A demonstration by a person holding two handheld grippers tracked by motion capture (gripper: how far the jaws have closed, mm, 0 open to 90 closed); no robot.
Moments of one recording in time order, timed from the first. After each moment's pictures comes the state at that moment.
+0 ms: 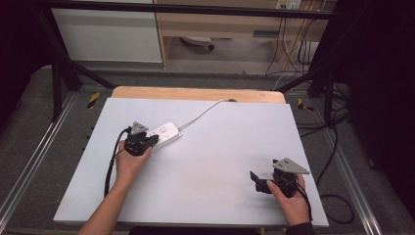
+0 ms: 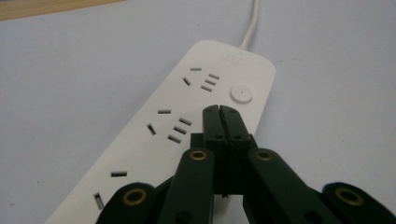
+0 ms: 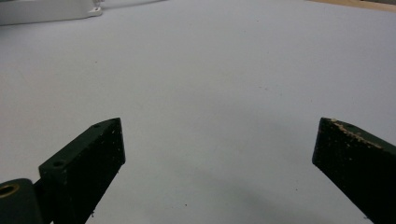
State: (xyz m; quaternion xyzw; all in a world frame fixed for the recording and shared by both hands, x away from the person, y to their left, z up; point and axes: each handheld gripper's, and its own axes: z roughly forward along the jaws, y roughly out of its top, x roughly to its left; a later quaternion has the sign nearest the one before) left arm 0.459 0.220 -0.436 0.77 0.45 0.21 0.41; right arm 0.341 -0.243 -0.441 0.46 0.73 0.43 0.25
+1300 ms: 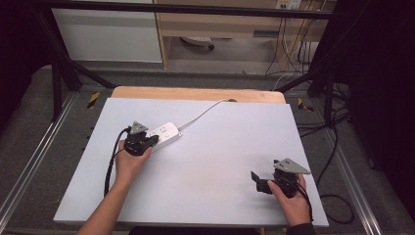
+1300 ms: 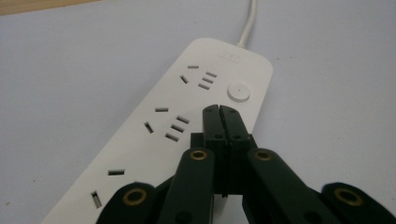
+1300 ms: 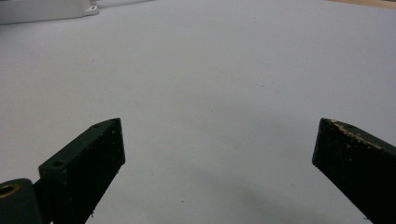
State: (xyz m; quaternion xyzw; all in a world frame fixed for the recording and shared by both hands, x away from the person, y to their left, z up) left arm 0.460 0.220 -0.435 0.77 0.45 0.20 0.41; right arm 0.340 -0.246 -0.441 0.46 0.73 0.43 0.25
